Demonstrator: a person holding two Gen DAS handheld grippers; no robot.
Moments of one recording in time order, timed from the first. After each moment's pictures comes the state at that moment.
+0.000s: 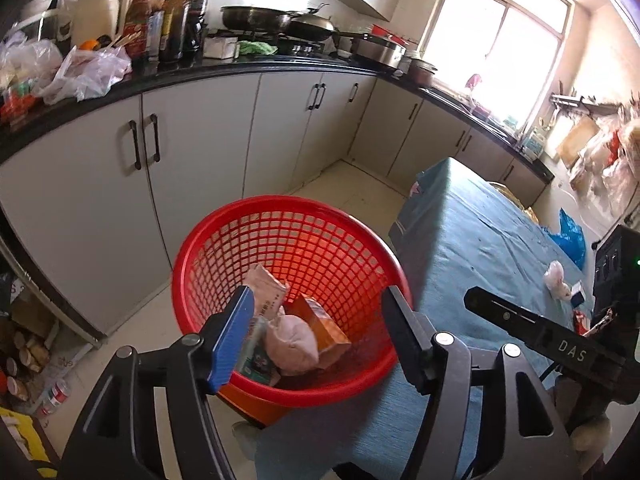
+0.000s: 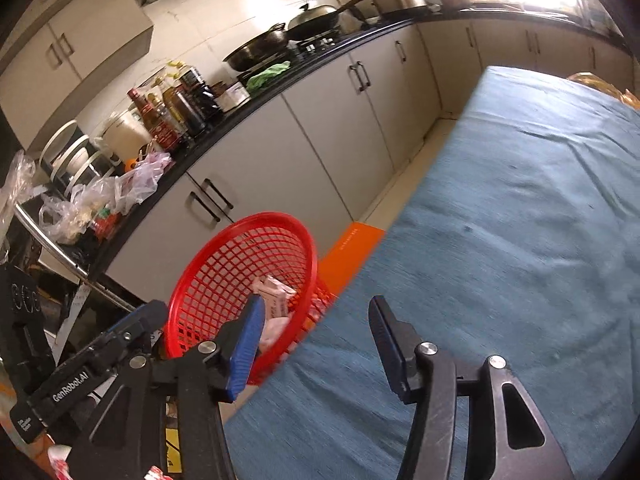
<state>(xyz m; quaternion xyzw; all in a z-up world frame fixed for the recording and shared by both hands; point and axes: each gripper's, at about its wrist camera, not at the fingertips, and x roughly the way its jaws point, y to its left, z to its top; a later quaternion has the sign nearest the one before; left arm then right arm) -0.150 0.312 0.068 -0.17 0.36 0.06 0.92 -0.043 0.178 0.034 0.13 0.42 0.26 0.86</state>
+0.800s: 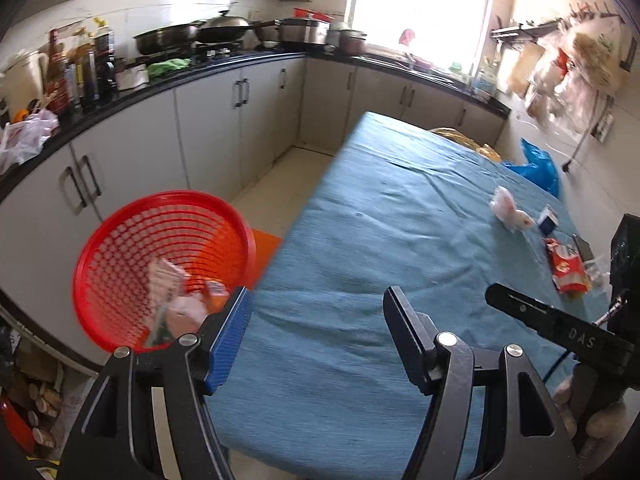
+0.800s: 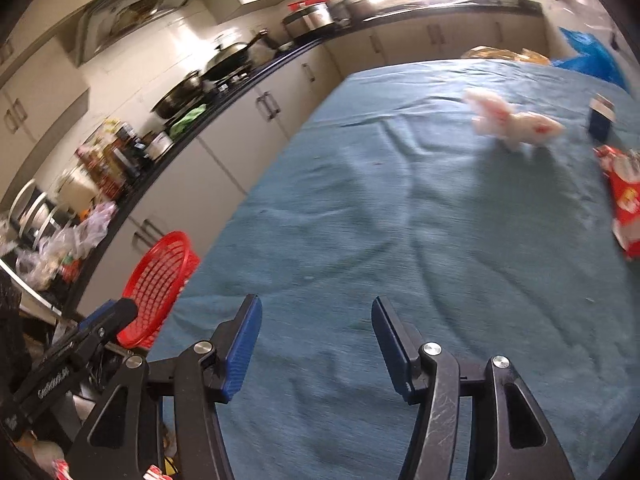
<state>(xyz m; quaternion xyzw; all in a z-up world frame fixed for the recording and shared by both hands) -0.147 0.167 0.074 -0.07 0.38 -0.02 0.92 -0.102 0.015 0.028 0.19 0.41 0.14 0.88</state>
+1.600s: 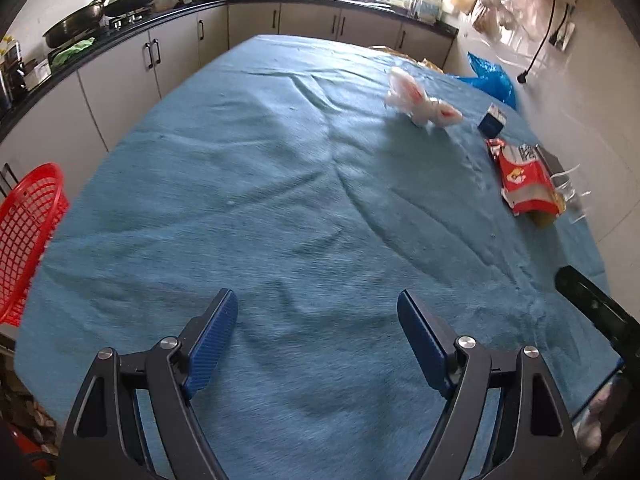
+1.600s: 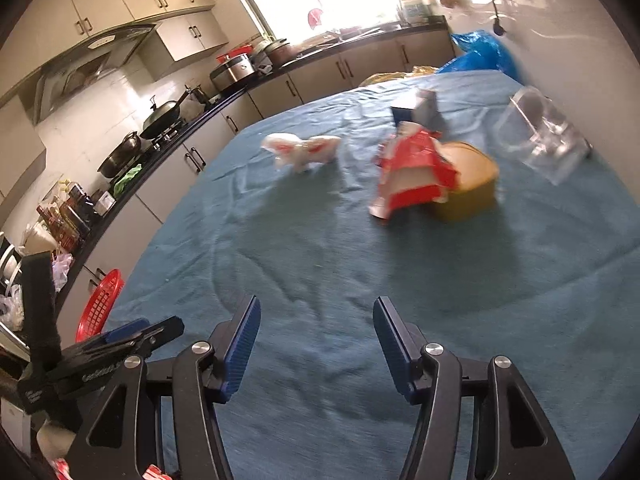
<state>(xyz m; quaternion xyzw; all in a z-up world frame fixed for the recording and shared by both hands) -0.126 0.000 0.015 -0.01 0.47 -0.10 0.88 -0.193 -0.150 0.018 0.21 0.37 0.03 0.90</state>
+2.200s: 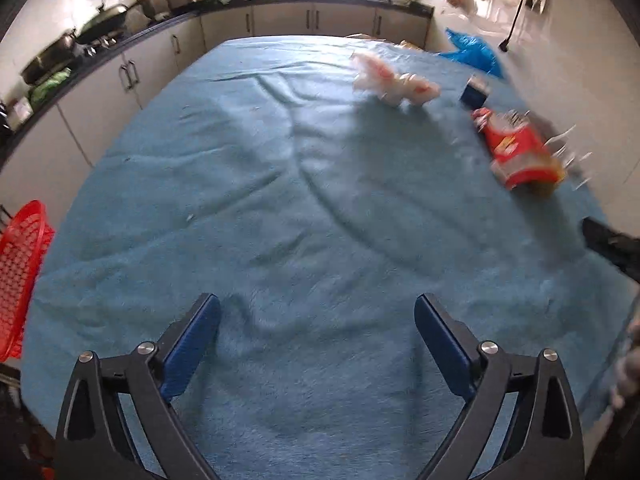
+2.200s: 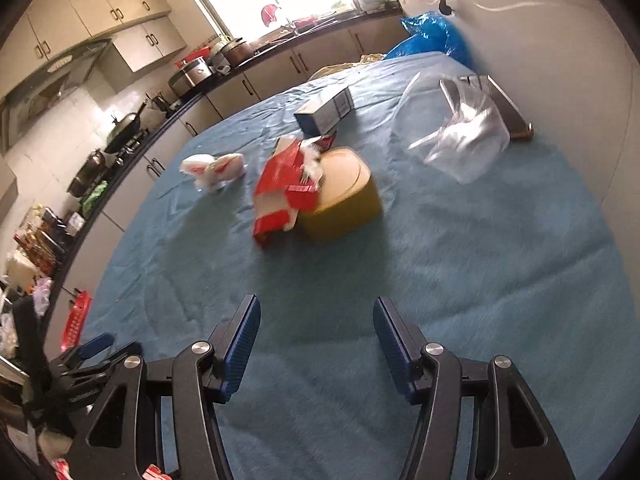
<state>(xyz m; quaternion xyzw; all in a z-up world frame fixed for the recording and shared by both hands) -0.116 -0.025 0.016 0.03 0.47 -0.13 0.87 -0.182 -0.229 0.013 0.23 0.40 -0.02 0.89</state>
